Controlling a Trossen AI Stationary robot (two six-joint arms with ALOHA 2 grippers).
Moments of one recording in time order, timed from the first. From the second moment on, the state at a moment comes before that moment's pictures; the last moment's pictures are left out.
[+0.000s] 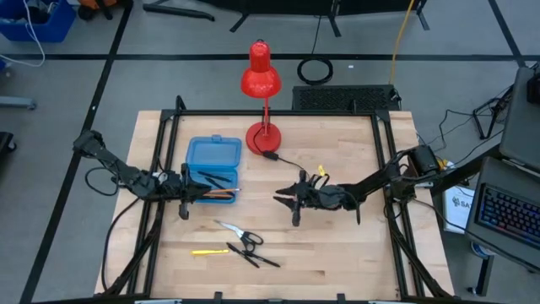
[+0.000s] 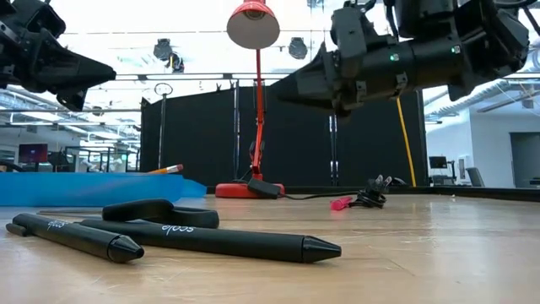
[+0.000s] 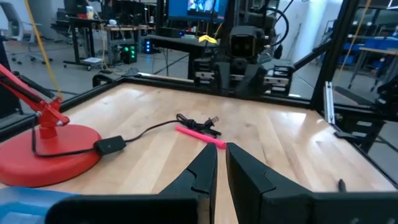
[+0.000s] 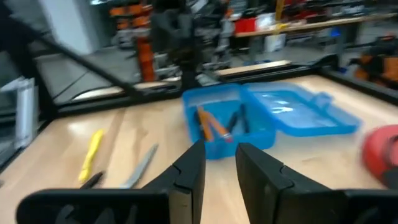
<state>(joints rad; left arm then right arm) -0.60 0.27 0.01 0.21 -0.69 -0.17 0.23 1.77 0.60 1.07 0.38 0.18</state>
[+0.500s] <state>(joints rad) -0.60 0.27 0.01 0.38 -0.79 -0.22 0.21 1.77 0.60 1.00 0.31 0.14</state>
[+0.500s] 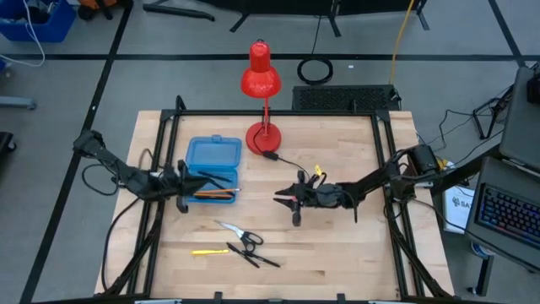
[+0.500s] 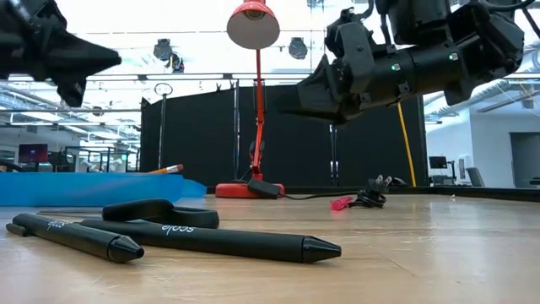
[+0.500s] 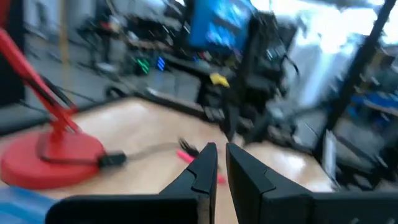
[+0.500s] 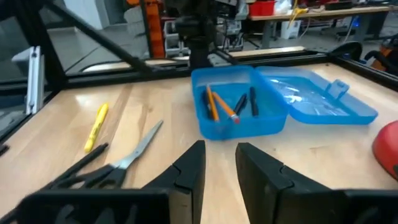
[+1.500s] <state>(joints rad) -0.60 0.27 0.01 0.35 -0.84 -0.33 0.25 1.76 0.62 0.91 0.40 0.14</state>
